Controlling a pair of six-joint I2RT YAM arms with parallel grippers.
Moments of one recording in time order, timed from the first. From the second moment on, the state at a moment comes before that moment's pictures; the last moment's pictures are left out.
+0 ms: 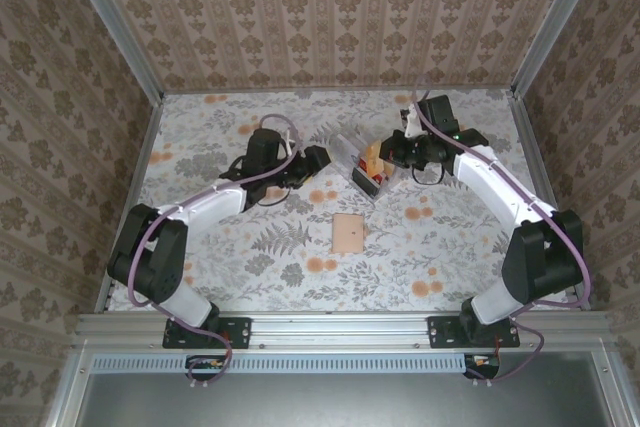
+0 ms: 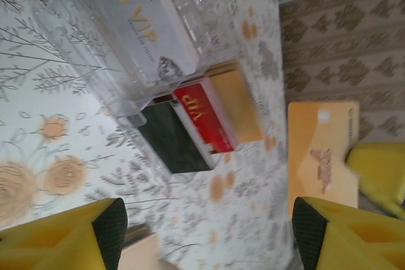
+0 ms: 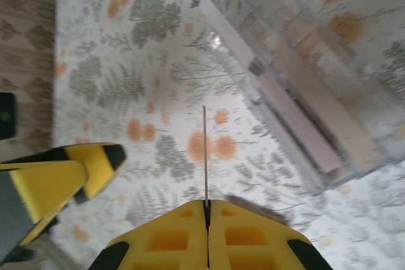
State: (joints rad) left arm -0.54 1.57 0.94 0.11 0.49 -0.98; right arm 0.25 1.54 1.27 -0.57 -0.46 0.61
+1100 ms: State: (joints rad) left arm -0.67 1.46 0.84 0.30 0.54 -1.12; right arm 0.38 1.22 0.82 -0.06 -0.53 1.09
